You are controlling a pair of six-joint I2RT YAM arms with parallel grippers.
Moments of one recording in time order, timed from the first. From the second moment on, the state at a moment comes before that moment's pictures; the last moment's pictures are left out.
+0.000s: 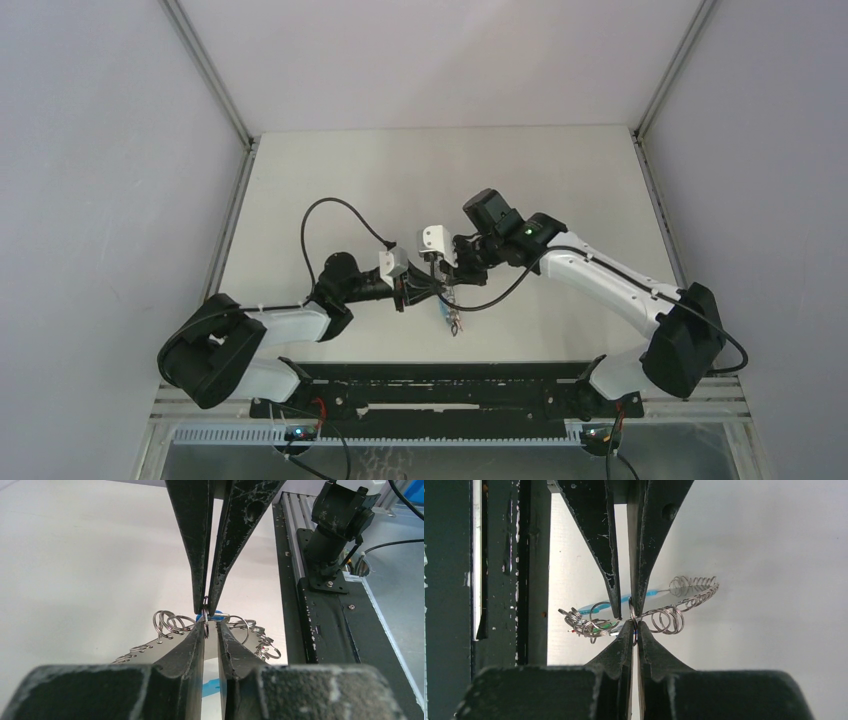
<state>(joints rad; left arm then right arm) -0.65 1.35 0.34 1.03 0.79 -0.09 0.76 1.41 1.18 -0.71 -0.56 -0.69</state>
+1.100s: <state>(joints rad) -0.65 1.41 0.35 1.14 0.81 -0.13 0.82 1.49 1.35 -0.88 -0.45 -0.68</state>
